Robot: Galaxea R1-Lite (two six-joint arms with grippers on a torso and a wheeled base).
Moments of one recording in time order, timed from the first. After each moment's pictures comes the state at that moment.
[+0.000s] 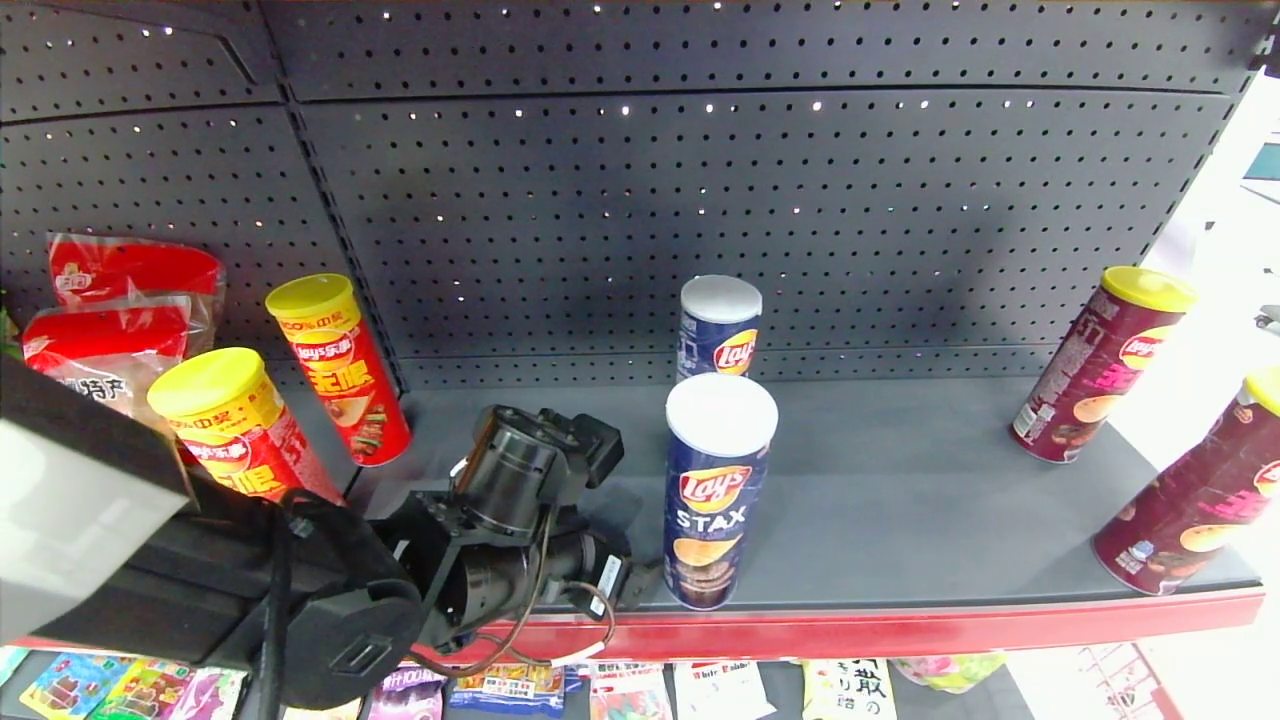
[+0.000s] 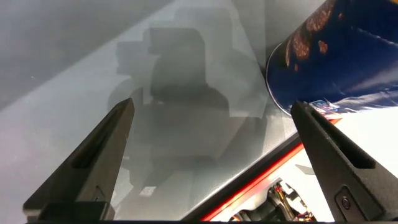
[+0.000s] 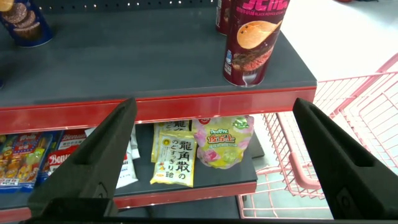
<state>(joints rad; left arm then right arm) -0.74 1.92 -0.78 -0.46 0.10 -0.07 -0.08 0.10 -0.02 -0.02 -0.03 -0.02</state>
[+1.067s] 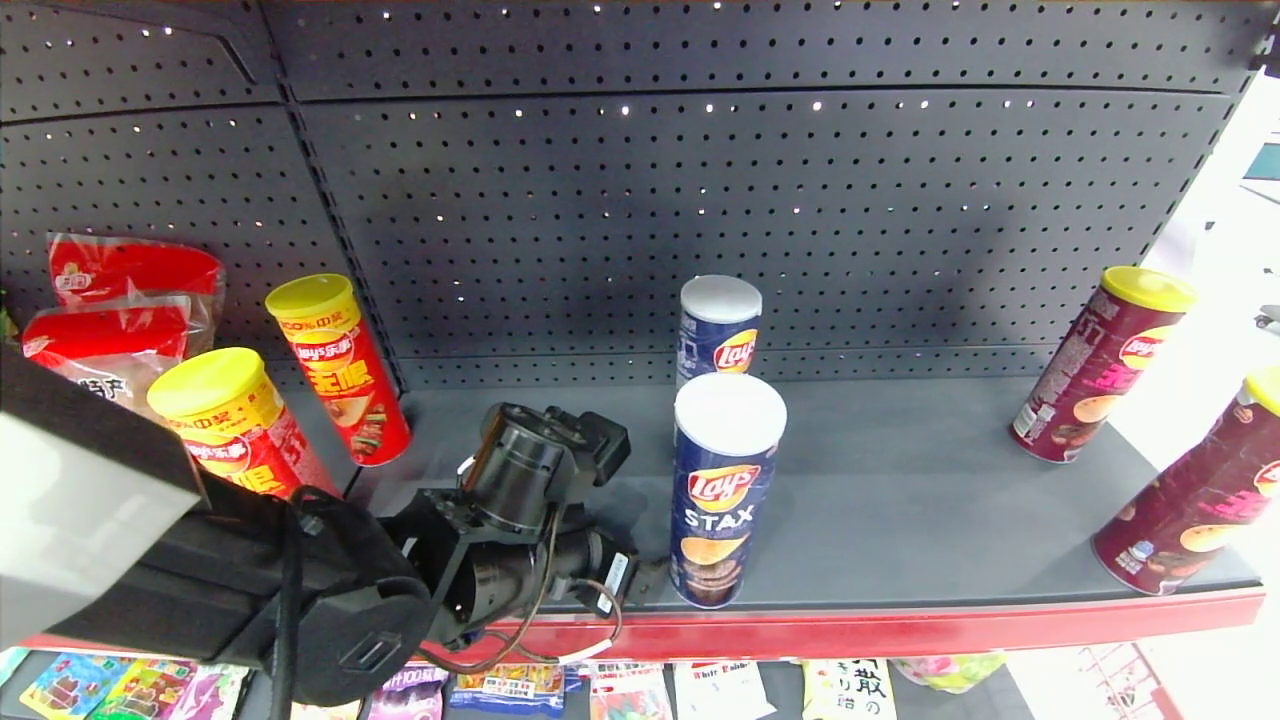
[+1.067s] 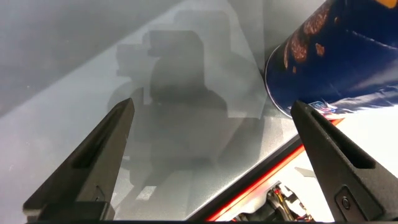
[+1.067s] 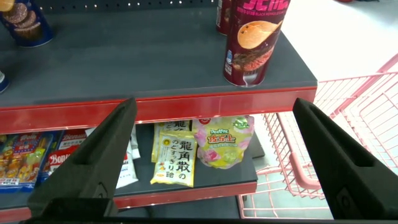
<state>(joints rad) -0.74 1.93 -0.80 -0.46 0.10 -0.07 -0.08 0.10 -0.02 -0.02 -0.03 -0.02</state>
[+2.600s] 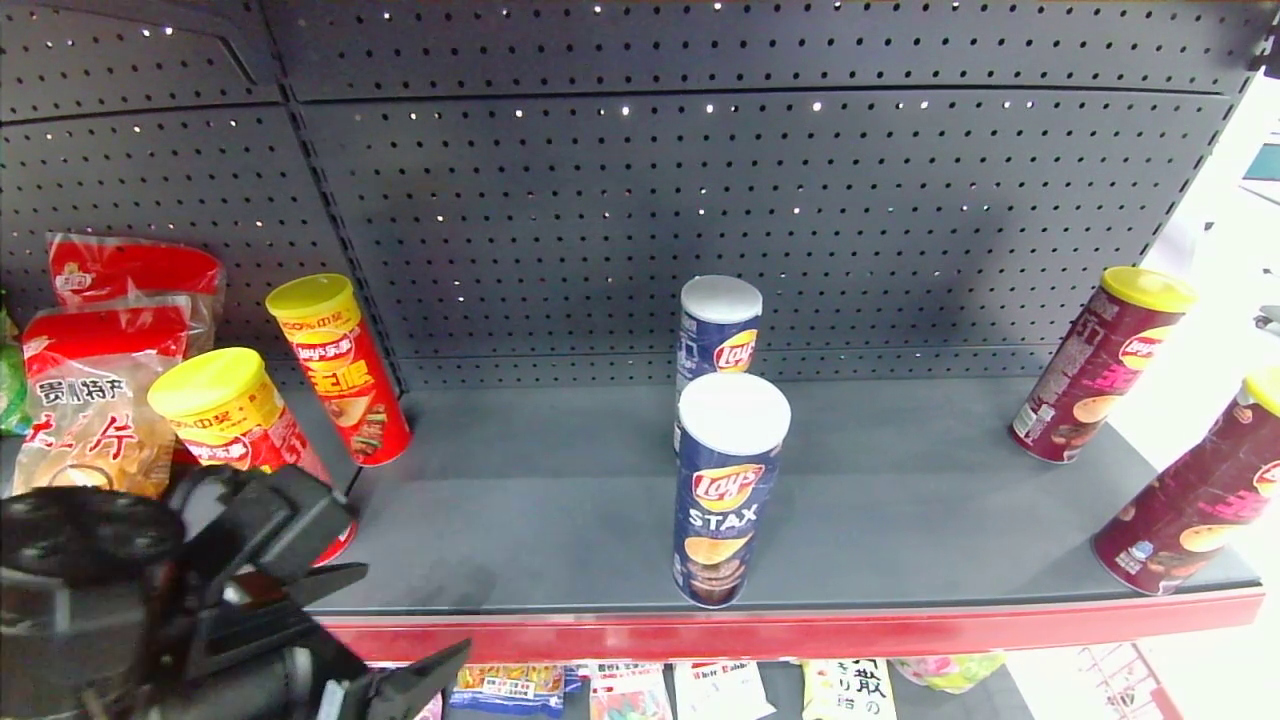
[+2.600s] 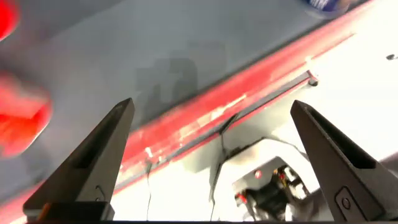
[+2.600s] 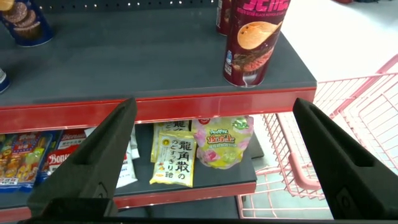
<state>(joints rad) -0.65 1.22 -0.40 -0.19 0.12 -0.08 -0.08 0.10 -0.02 -0.02 -0.03 -0.03</state>
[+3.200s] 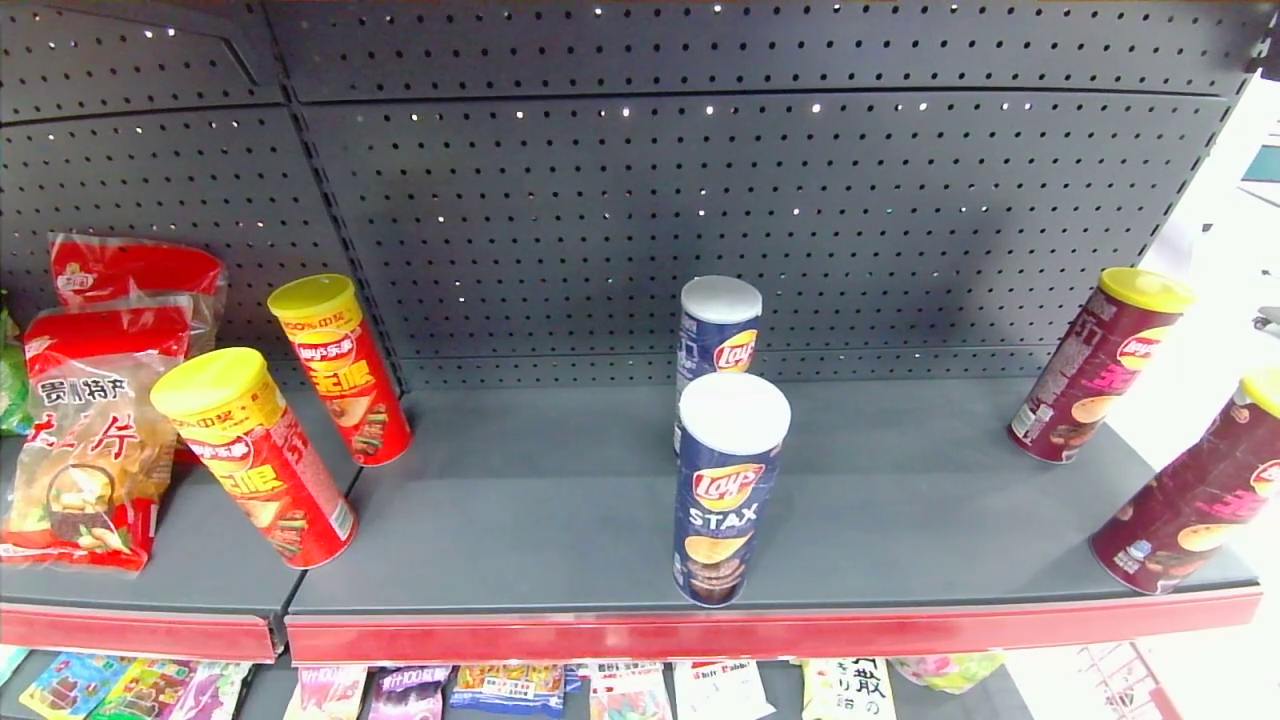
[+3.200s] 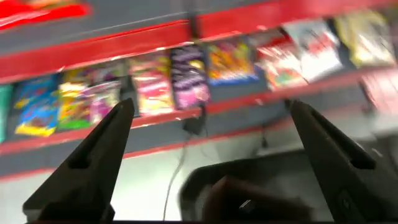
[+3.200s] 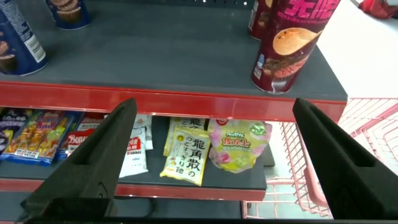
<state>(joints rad) -0.43 0.21 -0.54 0.83 0.31 -0.09 -0.08 0.10 -0.01 -0.02 0.10 -0.08</state>
